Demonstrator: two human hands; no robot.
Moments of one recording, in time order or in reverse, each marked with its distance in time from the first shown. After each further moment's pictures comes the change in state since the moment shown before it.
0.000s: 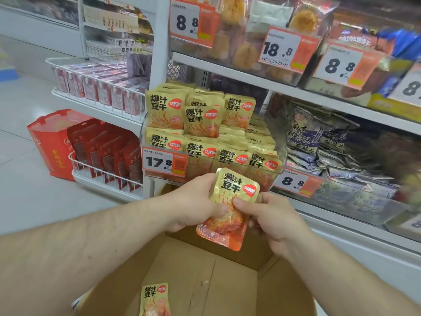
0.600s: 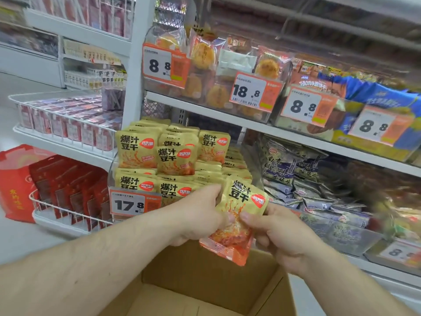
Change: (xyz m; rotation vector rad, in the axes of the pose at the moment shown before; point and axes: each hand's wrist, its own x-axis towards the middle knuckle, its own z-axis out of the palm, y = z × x) left_hand 0.025 0.070 0.009 0.142 -0.022 0.145; right_hand 0.012 -0.048 -0.045 0.040 -0.122 -0.099
